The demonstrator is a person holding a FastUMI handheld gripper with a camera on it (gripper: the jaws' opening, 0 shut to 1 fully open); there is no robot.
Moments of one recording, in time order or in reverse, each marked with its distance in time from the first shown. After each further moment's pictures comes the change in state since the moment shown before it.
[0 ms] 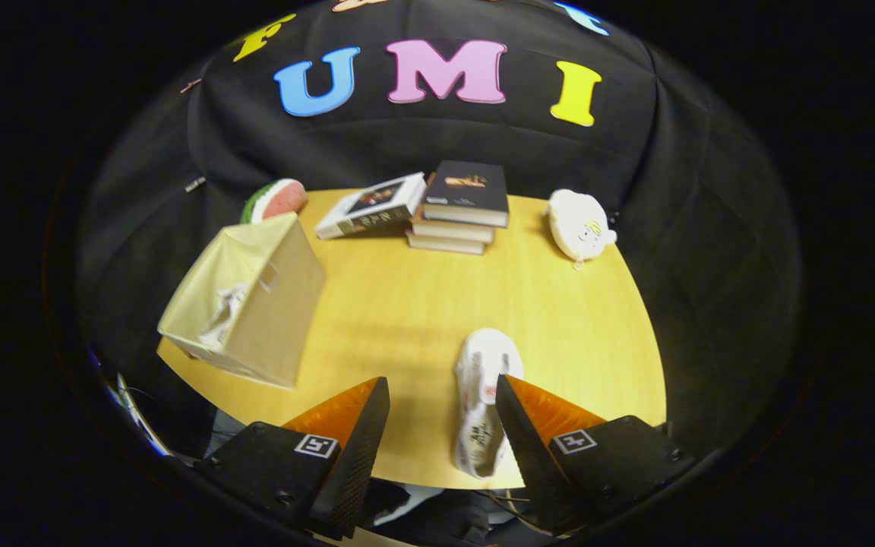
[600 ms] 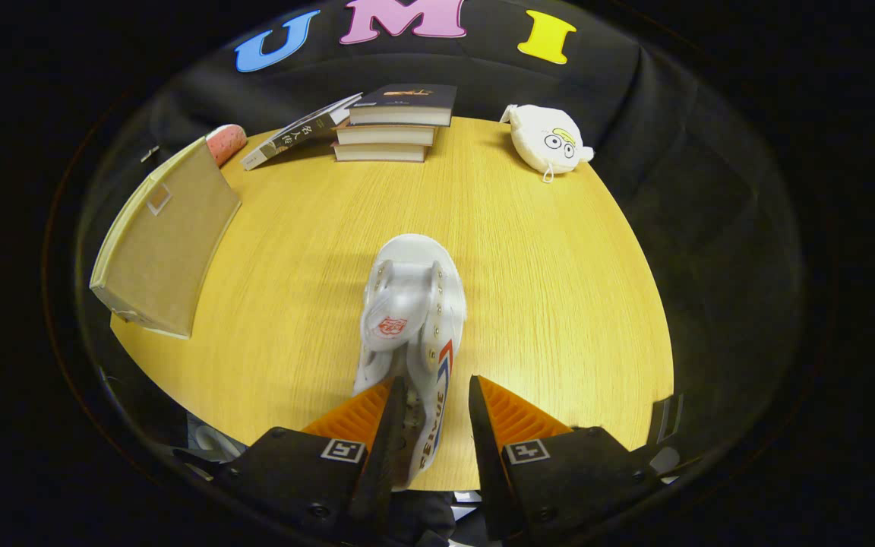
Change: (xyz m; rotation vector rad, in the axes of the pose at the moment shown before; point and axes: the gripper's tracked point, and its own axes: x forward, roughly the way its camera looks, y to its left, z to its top) arm 0.093 -0.051 -0.071 0.005 0.170 -0.078
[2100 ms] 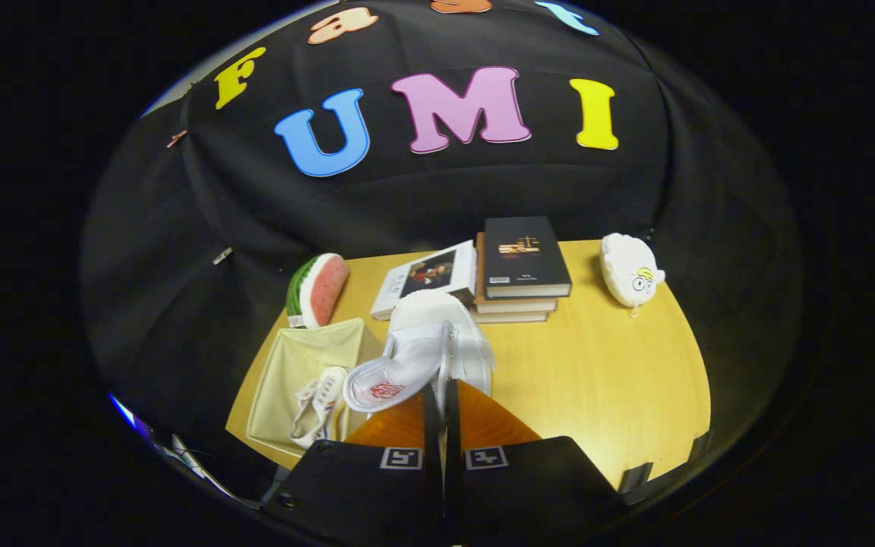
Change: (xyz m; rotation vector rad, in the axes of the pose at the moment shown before) arm -0.177 0.197 0.234 0.155 -0.309 0.320
